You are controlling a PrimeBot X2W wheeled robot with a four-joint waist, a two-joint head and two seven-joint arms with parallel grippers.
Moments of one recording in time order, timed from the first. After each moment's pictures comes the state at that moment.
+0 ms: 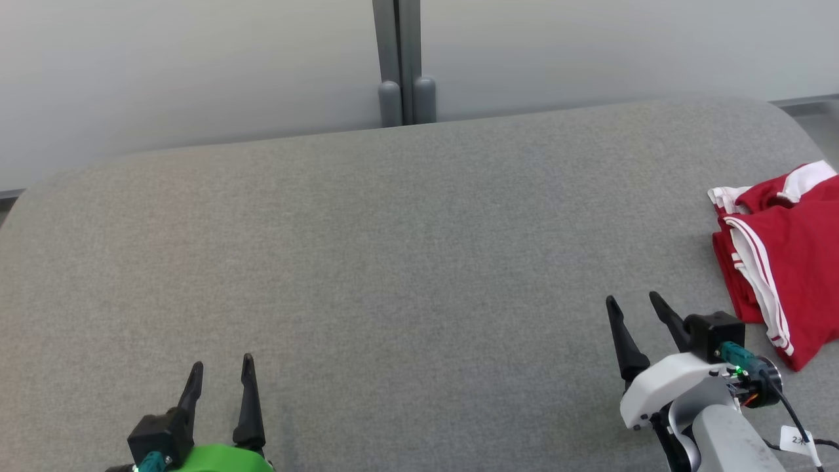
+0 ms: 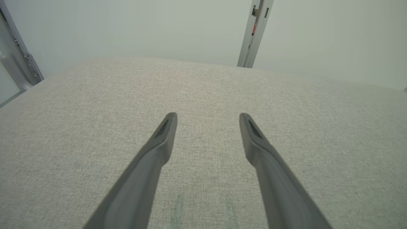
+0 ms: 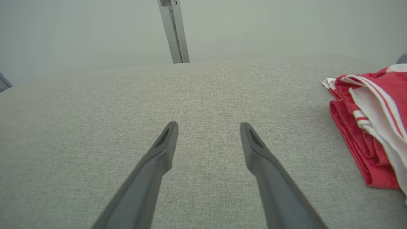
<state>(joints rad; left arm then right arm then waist) 0.01 0.05 -0.05 0.32 -0.25 -0.07 -0.26 -0.27 -0.05 0.01 0.59 0.15 0.13 -0.26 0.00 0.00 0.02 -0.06</state>
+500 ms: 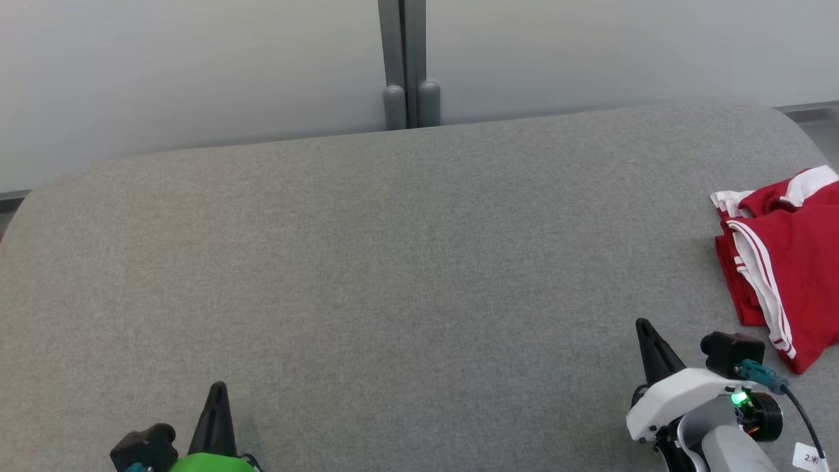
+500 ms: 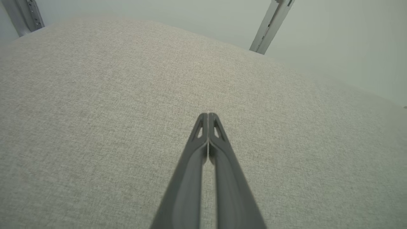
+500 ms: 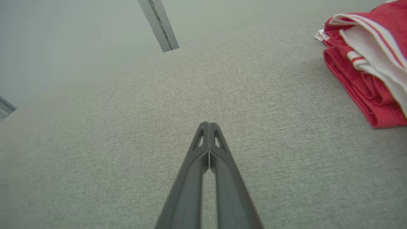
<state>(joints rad) 0.04 0.04 -0.03 0.37 -0.40 -0.08 -0.21 -0.22 -0.04 -0.02 0.60 0.31 0.13 -0.21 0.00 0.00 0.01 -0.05</state>
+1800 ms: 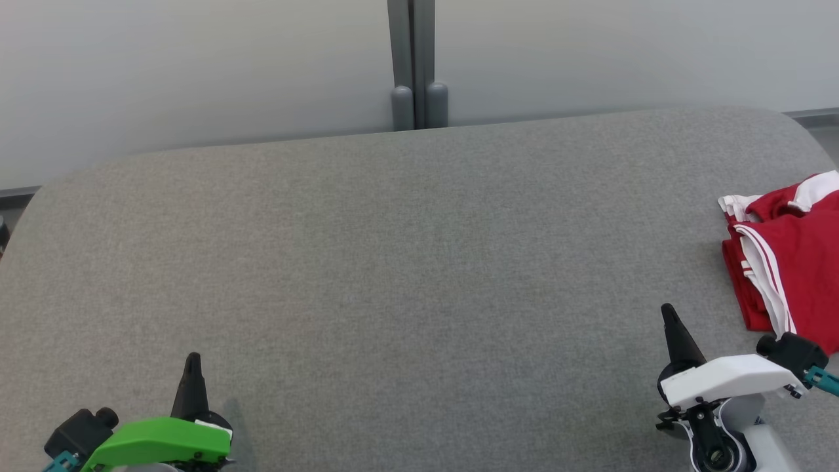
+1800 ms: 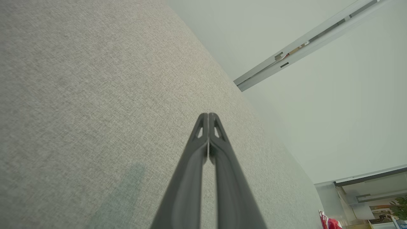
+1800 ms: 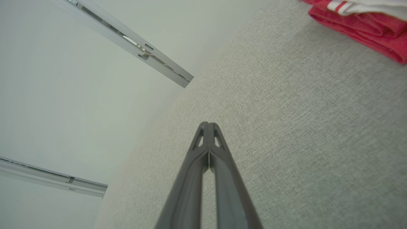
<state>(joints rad) -0.02 0.04 0.03 0.30 -0.96 -0.09 -0.06 -0.17 -0.04 -0.06 0.44 0.91 0.13 -0.06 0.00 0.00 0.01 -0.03</state>
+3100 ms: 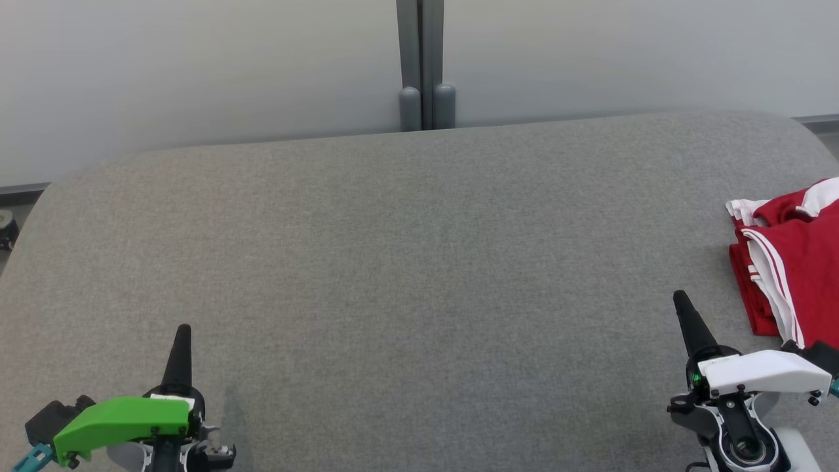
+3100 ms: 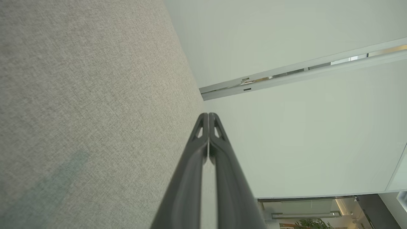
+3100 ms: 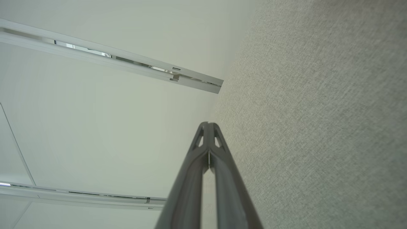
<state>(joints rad) -0.07 0.04 0.08 0.25 -1.33 -0.10 0.04 -0.15 -0.04 -0.09 0.33 1.32 0.13 0.04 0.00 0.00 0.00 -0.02</state>
